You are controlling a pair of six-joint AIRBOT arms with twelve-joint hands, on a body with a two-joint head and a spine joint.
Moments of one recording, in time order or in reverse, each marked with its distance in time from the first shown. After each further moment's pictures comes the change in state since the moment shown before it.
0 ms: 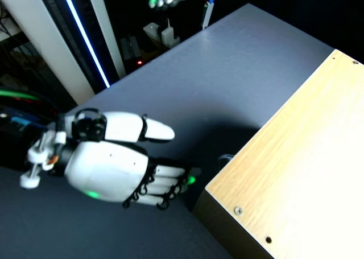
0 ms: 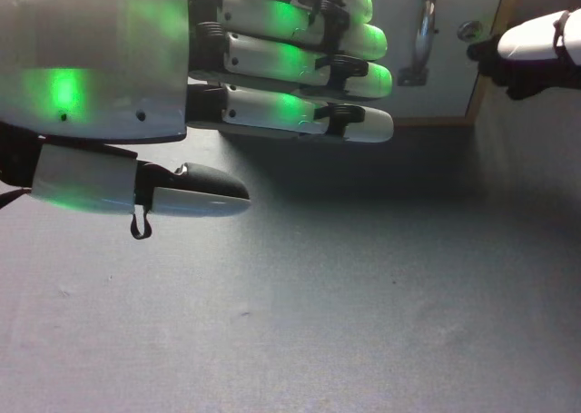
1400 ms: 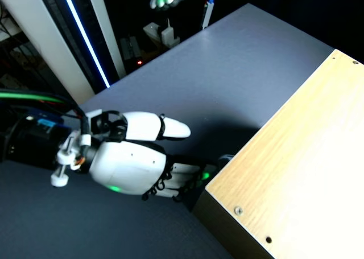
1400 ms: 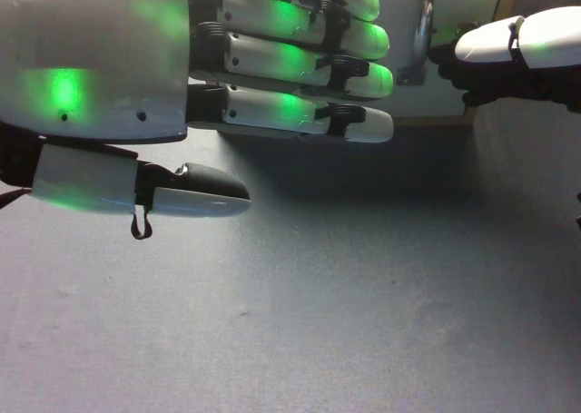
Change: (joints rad) left arm 0.000 0.000 0.000 0.000 0.000 0.000; right arm 0.000 -0.092 0.037 0.066 0.012 0.000
